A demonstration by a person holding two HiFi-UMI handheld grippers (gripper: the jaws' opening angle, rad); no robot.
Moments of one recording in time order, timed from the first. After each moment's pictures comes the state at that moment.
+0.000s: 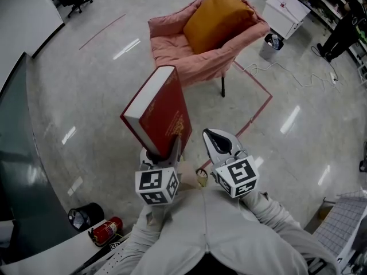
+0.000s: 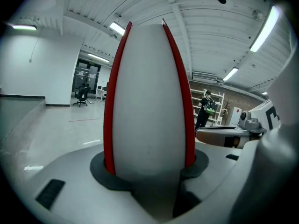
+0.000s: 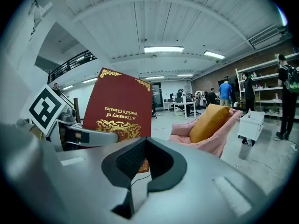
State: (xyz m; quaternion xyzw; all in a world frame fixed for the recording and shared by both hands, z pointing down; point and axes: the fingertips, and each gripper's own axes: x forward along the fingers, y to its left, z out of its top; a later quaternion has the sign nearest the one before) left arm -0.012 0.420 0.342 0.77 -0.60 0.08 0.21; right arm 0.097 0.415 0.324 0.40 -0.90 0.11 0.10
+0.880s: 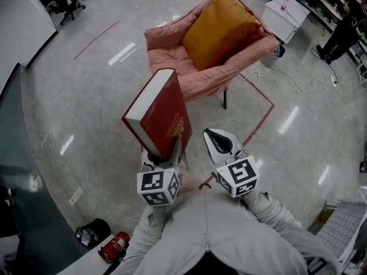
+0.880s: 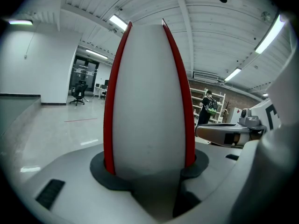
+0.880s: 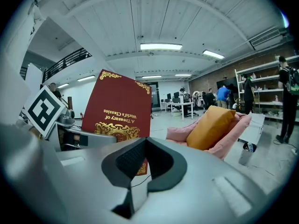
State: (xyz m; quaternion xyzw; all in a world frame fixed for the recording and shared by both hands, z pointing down) left arm -0.042 0.287 0.350 0.77 -0.59 0.09 0.22; right arm 0.068 0.281 0.324 0.42 -0.89 0.11 0.11
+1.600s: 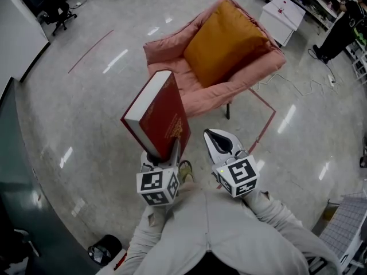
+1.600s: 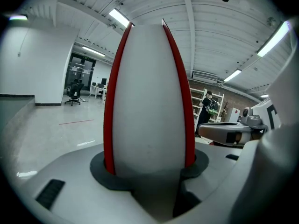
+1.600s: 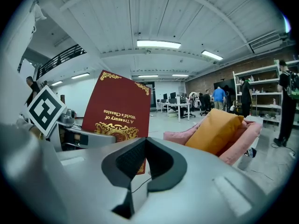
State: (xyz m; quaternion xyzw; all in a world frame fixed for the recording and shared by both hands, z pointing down) left arm -0.098 0.175 0.340 0.78 -0.57 0.09 0.22; right arm 0.018 0.175 0.311 0.45 -0.88 0.10 0.12
